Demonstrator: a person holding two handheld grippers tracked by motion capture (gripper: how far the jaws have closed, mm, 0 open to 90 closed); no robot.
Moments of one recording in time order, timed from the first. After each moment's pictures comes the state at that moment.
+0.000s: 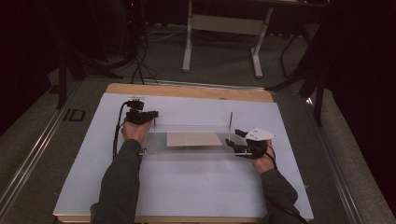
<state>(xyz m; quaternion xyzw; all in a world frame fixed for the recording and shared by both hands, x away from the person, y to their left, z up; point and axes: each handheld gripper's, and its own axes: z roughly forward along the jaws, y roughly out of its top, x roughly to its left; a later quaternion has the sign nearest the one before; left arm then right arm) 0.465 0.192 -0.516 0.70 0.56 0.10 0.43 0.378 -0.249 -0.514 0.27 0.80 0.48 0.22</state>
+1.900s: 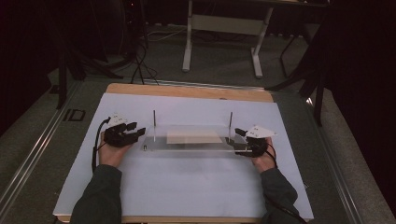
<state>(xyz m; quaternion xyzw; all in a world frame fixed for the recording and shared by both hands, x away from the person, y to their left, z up) 0.365 0.233 -0.509 0.75 0.44 0.21 0.45 0.381 -0.248 -0.509 0.29 0.80 0.48 0.21</state>
